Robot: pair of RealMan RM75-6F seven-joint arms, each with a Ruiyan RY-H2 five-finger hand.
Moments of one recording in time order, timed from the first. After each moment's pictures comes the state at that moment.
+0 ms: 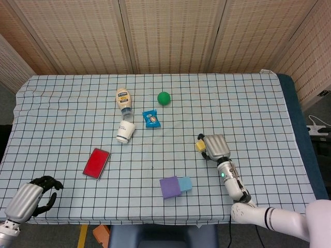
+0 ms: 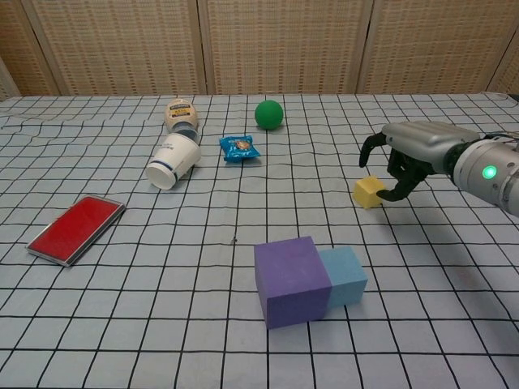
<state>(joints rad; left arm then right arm) -0.16 -1.03 0.11 -1.62 1.74 1.46 -0.18 0.74 -1.61 0.19 -1.42 -0.83 0.99 -0.57</state>
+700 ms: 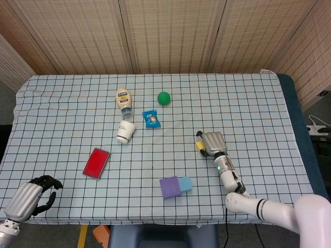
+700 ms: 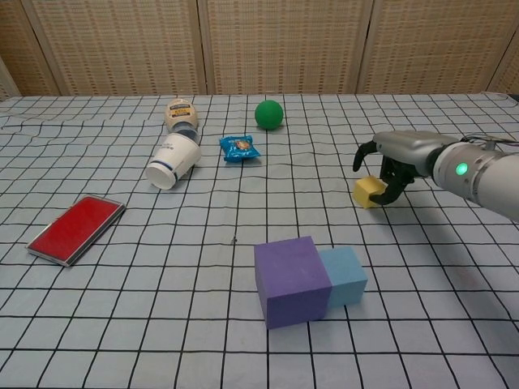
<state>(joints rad) -0.16 -1.03 0.10 -1.61 1.73 1.45 -0.18 0.80 -1.66 0.20 -1.28 -0.72 0.88 -0.56</state>
